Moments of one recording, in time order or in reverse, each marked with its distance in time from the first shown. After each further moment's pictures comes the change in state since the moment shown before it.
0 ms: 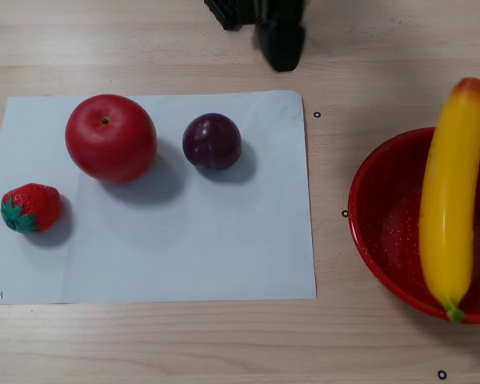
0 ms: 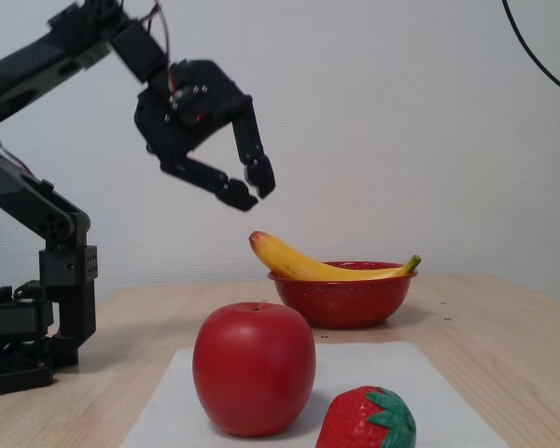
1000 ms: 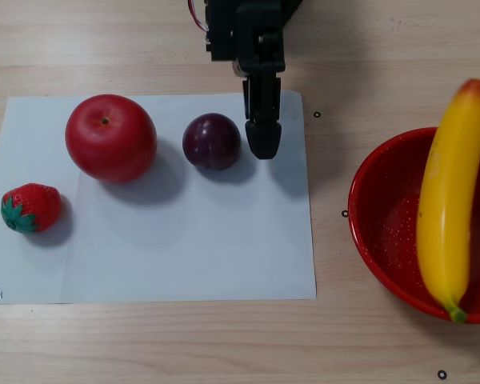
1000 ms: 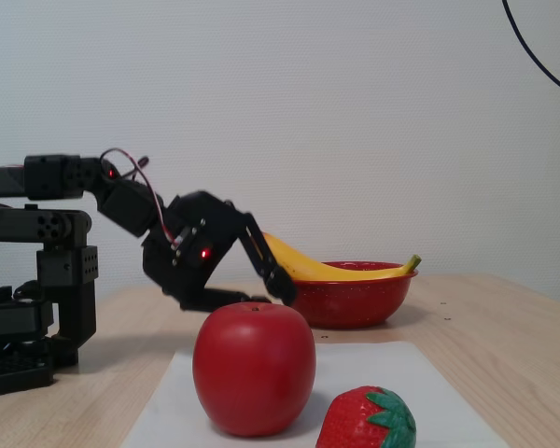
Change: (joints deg) arm -2.5 33.5 64.4 -45.8 1.7
